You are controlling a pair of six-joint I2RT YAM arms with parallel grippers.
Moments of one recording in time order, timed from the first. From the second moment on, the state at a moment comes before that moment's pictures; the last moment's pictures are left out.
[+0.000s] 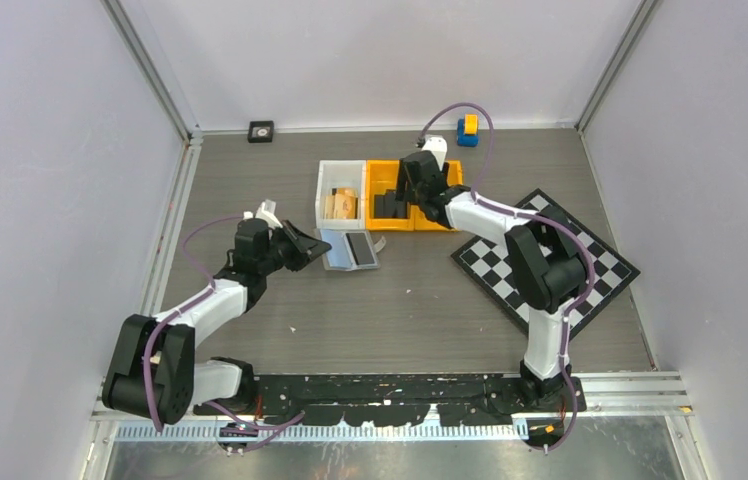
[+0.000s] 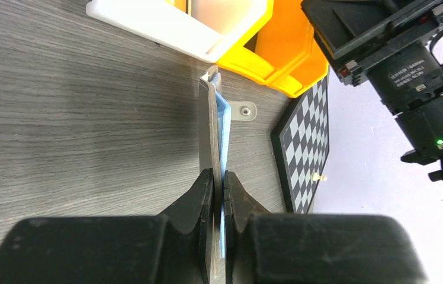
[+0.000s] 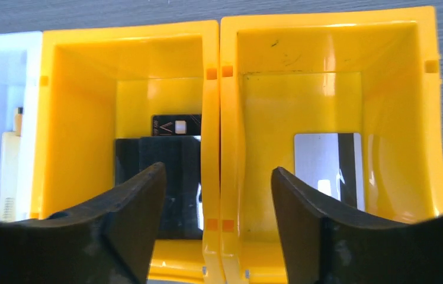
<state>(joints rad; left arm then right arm) -0.23 1.25 0.48 0.31 0.39 -0.97 0.55 1.95 1.34 -0.01 0.40 0.43</state>
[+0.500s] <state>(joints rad) -0.23 1.26 0.48 0.33 0.42 -0.98 0.54 1.59 1.28 -0.20 0.31 0.57</state>
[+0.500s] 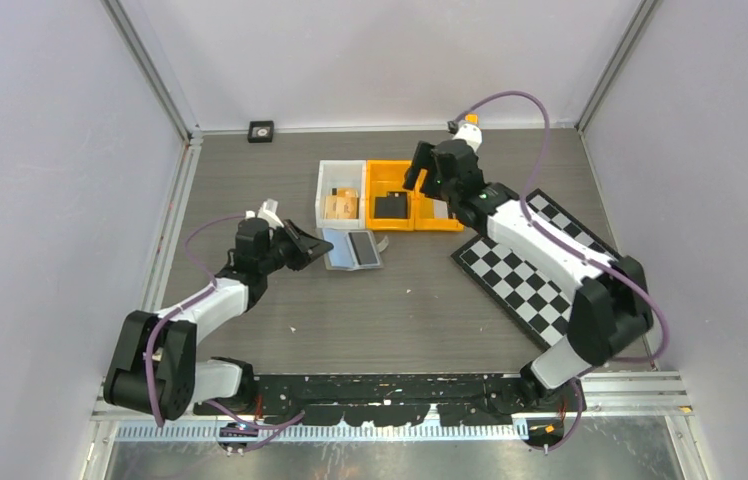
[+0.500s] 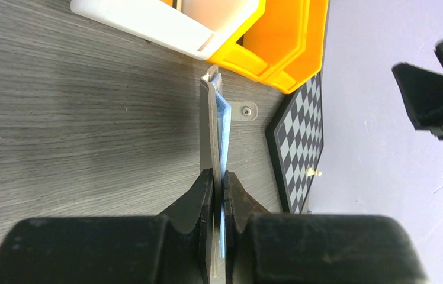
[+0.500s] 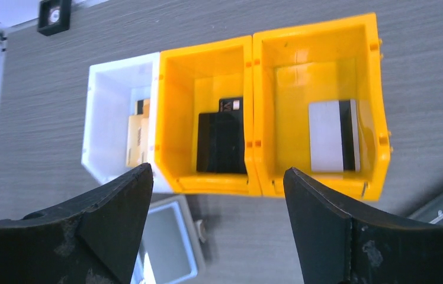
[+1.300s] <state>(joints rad) -0.41 1.22 0.49 0.38 0.32 -0.99 0.62 1.28 0.81 -0.11 0.42 0.71</state>
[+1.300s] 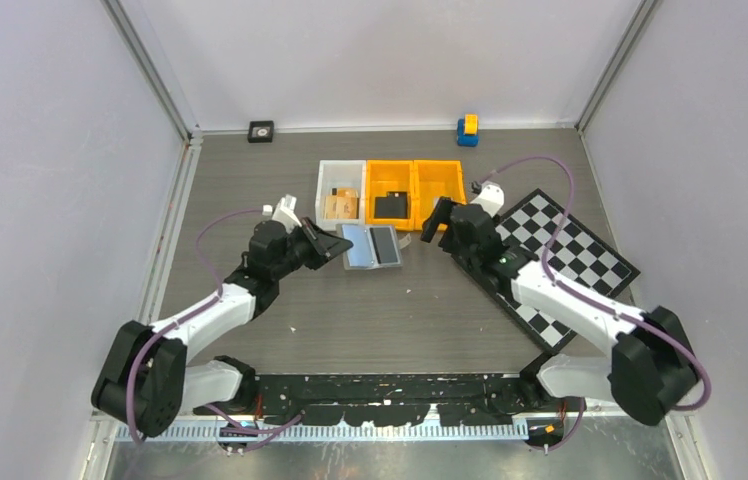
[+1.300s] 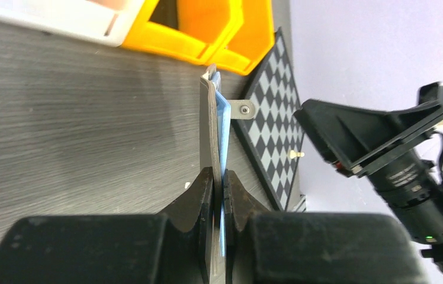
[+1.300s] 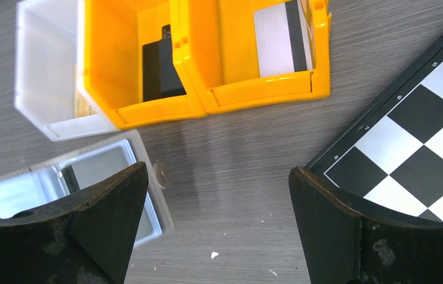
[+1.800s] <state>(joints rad) -0.41 1.11 0.45 0.53 0.37 -0.99 0.61 1.09 0.63 0.22 0.11 0.69</state>
